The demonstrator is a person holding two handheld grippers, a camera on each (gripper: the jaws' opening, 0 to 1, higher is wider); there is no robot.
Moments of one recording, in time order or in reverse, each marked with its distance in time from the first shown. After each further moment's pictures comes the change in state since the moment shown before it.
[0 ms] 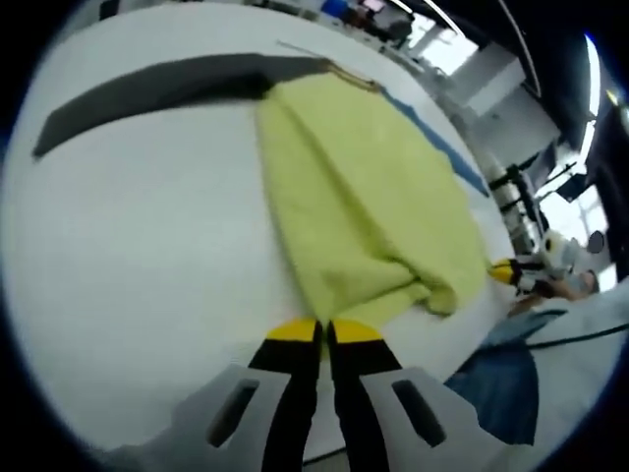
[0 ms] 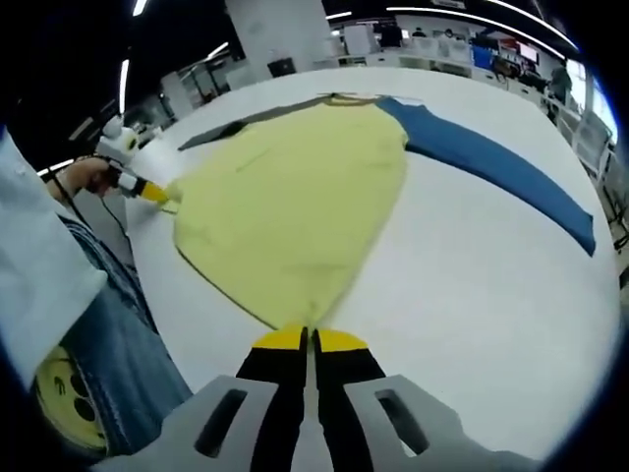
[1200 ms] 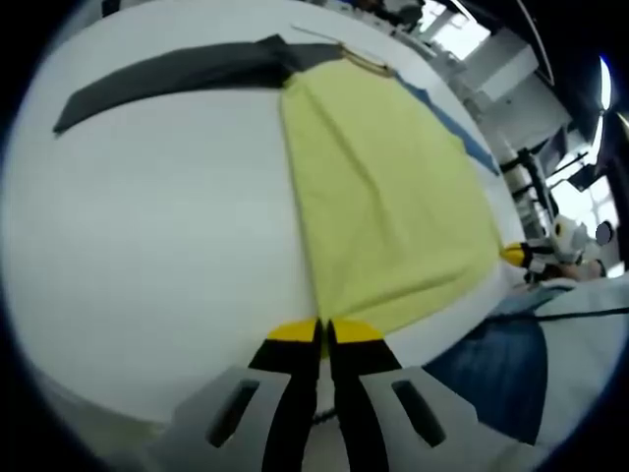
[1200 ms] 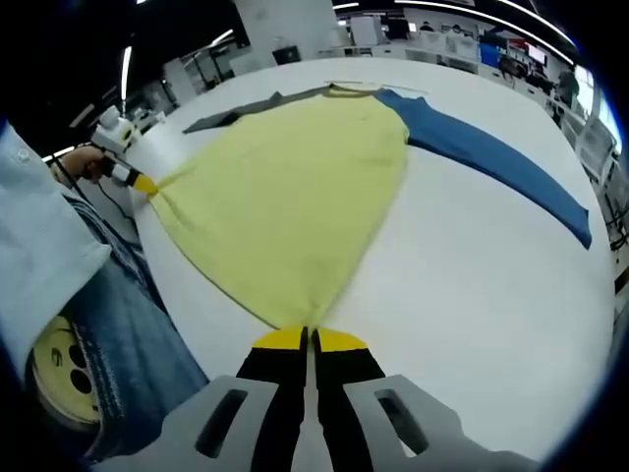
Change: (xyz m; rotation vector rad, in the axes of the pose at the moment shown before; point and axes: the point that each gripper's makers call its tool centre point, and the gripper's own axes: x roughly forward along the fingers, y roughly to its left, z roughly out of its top) left arm -0.019 0.008 -0.034 0.004 0.089 0.058; right arm -0.018 0.010 -0.016 -0.034 0.056 0.003
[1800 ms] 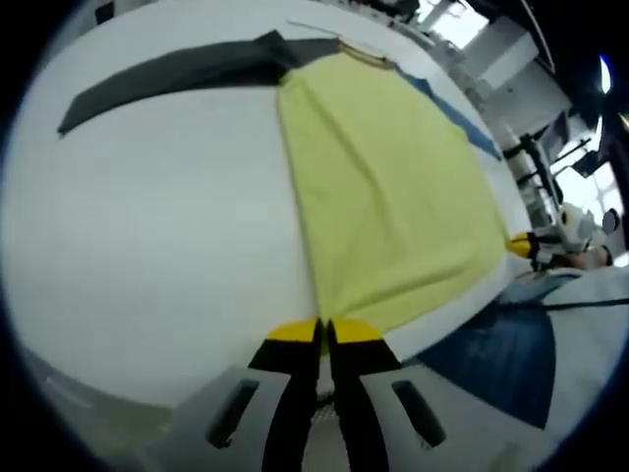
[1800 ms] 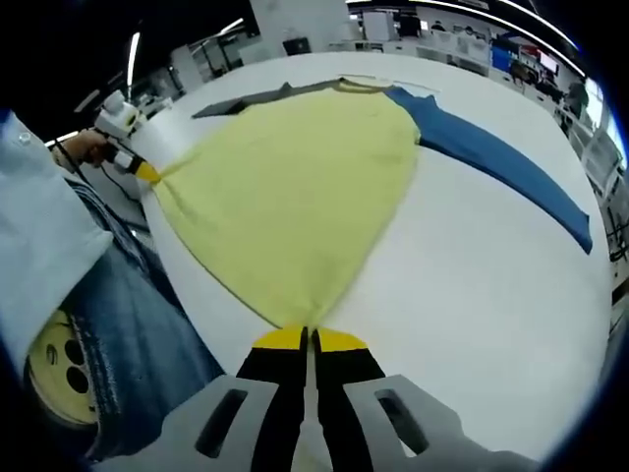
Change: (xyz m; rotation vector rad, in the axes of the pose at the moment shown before) left arm -0.007 0.002 -0.014 0.035 0.020 0.033; right arm -0.002 0.012 -0.011 -0.053 0.037 0.009
